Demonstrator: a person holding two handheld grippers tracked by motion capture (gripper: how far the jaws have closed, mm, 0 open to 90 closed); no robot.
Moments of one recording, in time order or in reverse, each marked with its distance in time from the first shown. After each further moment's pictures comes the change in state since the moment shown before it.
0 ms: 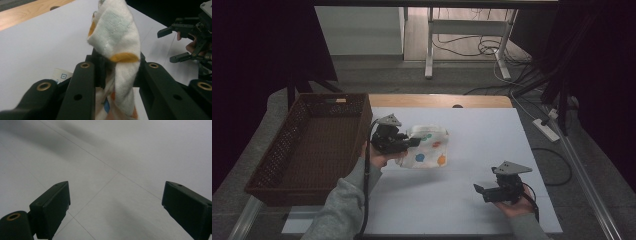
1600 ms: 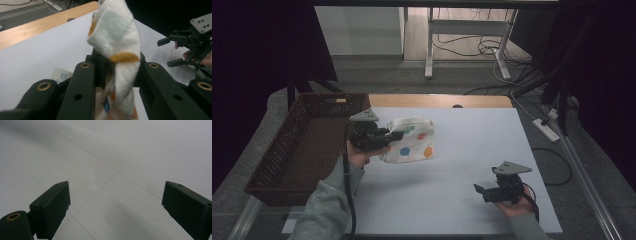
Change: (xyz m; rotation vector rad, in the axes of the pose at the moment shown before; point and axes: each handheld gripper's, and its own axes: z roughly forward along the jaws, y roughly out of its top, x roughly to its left) left arm 0.008 -0.005 -0.055 -0.083 0.047 -0.021; right arm 0.000 0.000 0.000 0.004 -0.006 -0.002
